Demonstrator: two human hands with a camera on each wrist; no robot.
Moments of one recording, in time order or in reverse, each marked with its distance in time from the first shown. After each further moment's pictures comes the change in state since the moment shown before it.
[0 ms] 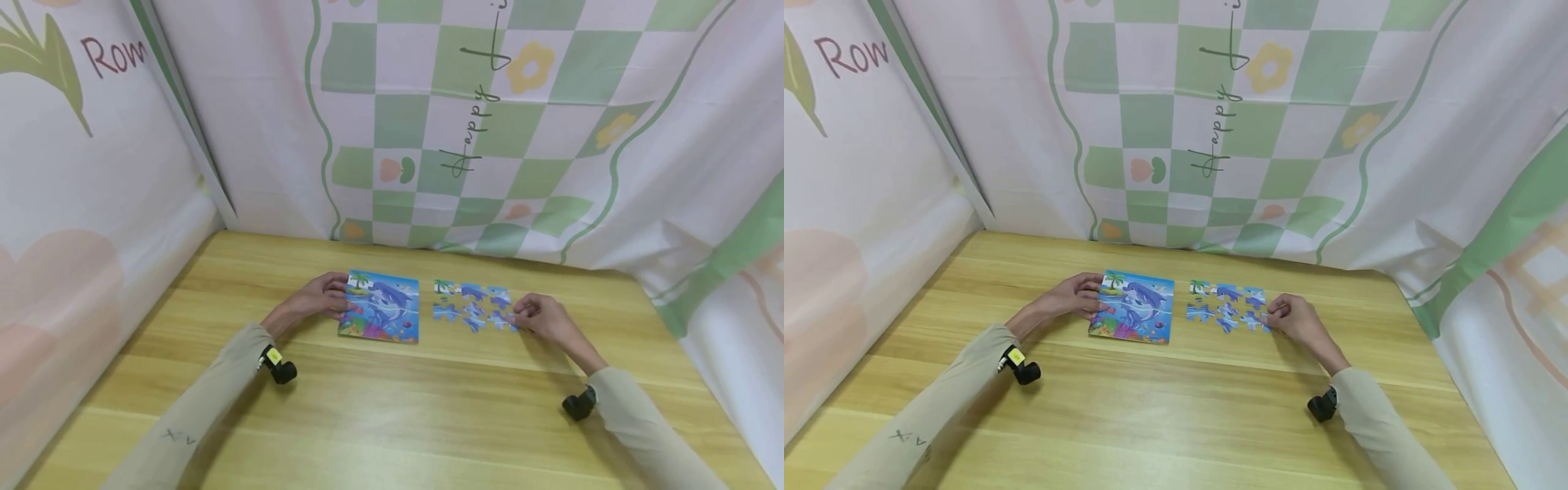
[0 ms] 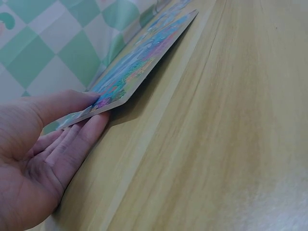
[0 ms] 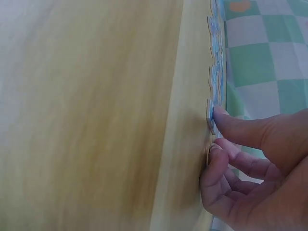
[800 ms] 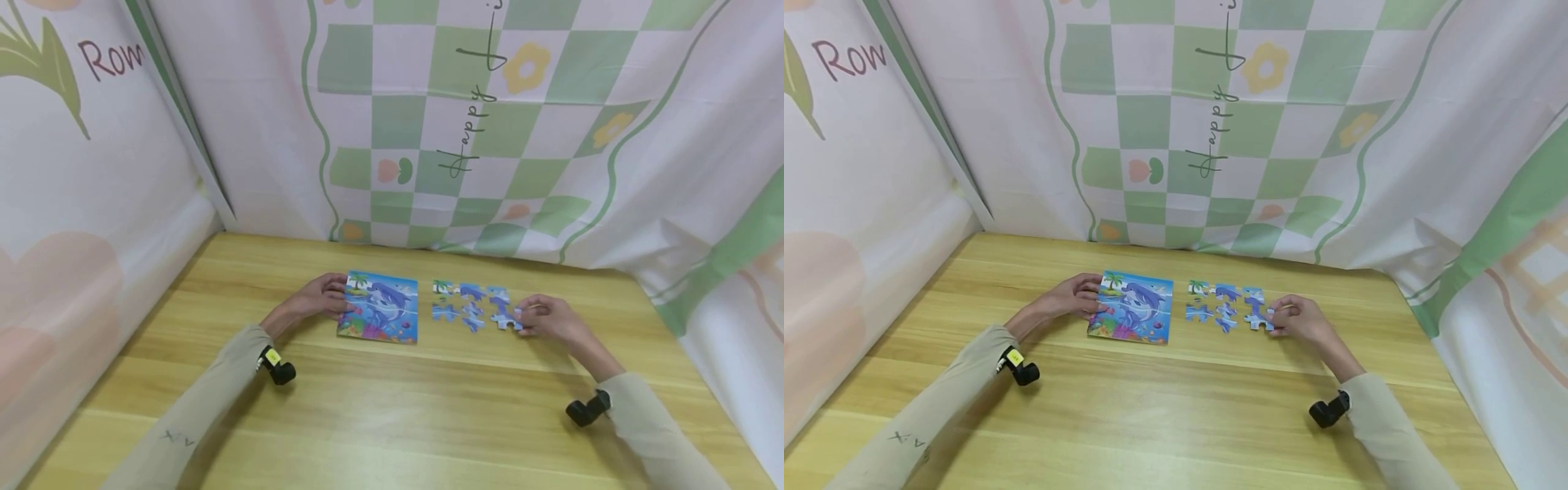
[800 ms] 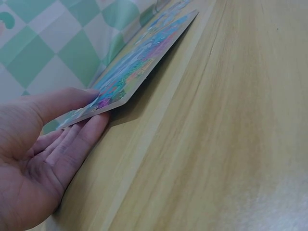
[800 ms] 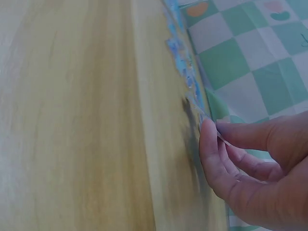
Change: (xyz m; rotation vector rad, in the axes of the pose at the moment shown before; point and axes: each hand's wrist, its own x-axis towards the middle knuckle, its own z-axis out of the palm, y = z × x) left_hand 0.002 -0.001 -0.001 0.004 -0.008 -0.017; right_hand -0.010 0.002 -0.009 0.410 -0.098 0.082
